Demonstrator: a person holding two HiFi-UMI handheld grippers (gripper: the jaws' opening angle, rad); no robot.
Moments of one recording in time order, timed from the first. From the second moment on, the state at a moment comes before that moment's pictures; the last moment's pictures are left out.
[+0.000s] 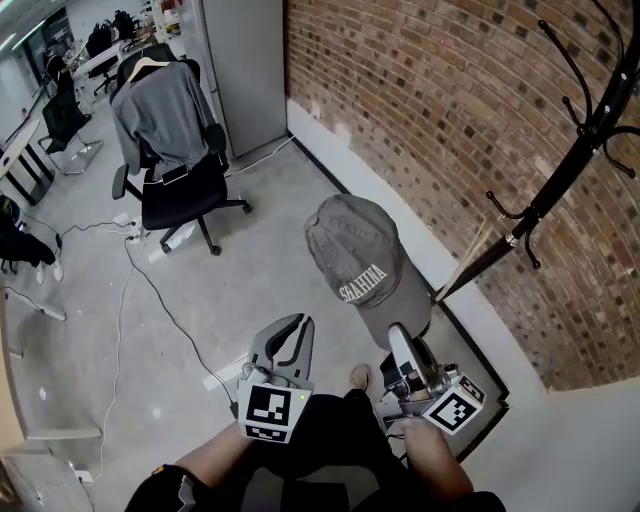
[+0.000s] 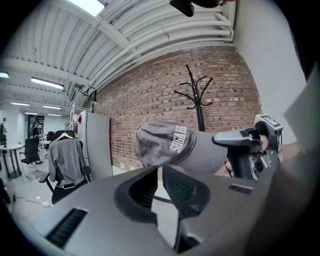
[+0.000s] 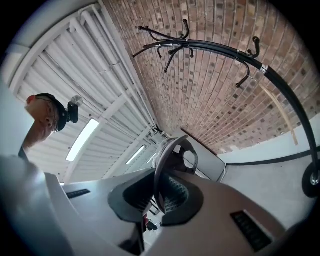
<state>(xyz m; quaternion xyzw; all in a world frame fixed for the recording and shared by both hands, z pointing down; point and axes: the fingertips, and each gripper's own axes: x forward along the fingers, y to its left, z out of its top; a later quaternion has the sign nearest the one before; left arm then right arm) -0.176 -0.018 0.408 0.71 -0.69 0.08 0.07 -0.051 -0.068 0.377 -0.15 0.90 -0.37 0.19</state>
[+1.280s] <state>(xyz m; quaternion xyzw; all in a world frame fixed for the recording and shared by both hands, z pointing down) -0.059 0.109 0.452 0.78 -0.61 0.09 0.12 0.052 0.097 0.427 -0.23 0.88 -0.39 0.14</state>
